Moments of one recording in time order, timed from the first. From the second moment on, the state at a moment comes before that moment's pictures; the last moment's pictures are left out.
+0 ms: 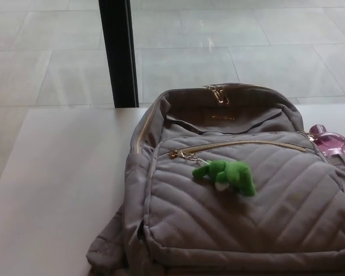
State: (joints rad) left_arm 0.10 0.57 0.17 1.24 0.04 -0.12 -0.10; right_arm 0.45 -0.71 -0.49 1.11 0.05 -0.22 0.15
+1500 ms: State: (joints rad) left_arm 0.09 0.57 0.22 1.25 0.02 -0.14 -0.26; right_arm -0.24 -0.66 -0.06 -0.24 0.11 0.12 0.24
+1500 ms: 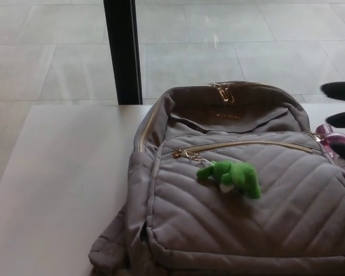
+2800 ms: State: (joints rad) left_arm 0.08 0.58 0.20 1.27 0.00 -0.20 -0.33; right_arm -0.35 -0.75 0.35 -0.52 -0.28 0.41 0.39
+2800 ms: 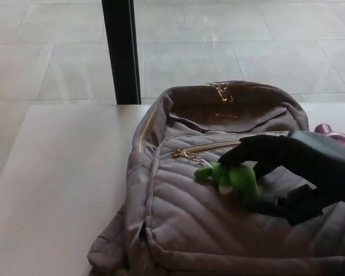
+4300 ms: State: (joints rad) left_arm 0.08 0.57 0.20 1.27 -0.01 -0.26 -0.33; right_arm -0.27 -0.59 0.36 -0.39 -0.56 0.35 0.30
